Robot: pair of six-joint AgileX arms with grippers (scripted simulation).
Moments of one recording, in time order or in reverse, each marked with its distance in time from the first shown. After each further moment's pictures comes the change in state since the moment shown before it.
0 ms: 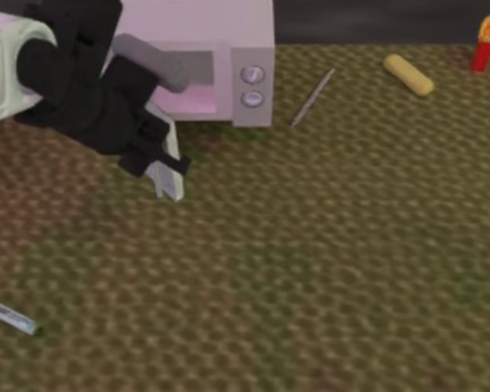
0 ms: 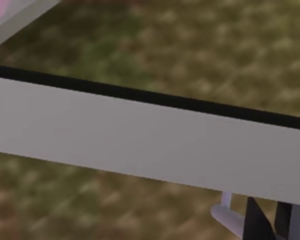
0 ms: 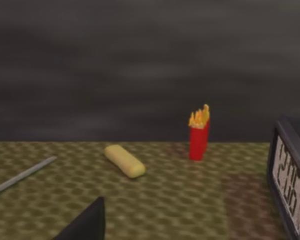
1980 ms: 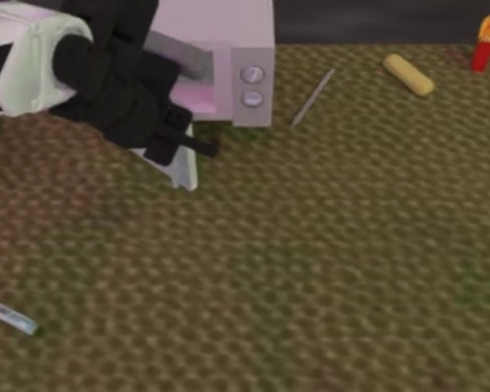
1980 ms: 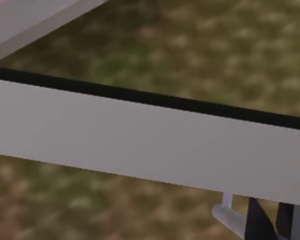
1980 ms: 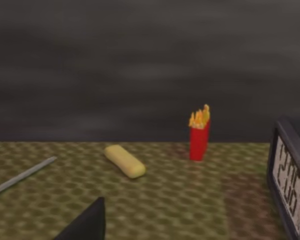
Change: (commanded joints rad) left arm -0.062 0.057 0.064 0.012 -0.093 -0.165; right arm 0.000 0.000 0.000 0.000 0.000 0.000
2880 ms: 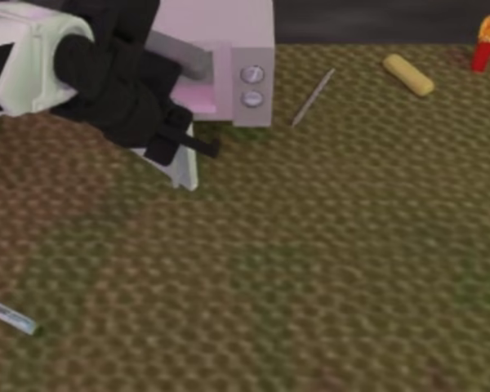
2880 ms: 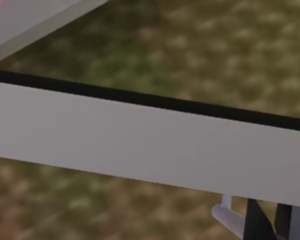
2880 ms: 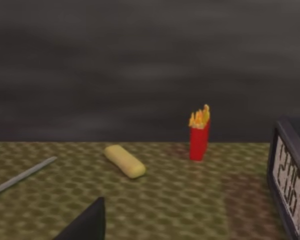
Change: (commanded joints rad) left arm 0.000 0.000 0.000 0.000 0.000 0.000; right arm 0.000 0.000 0.000 0.000 0.000 0.000
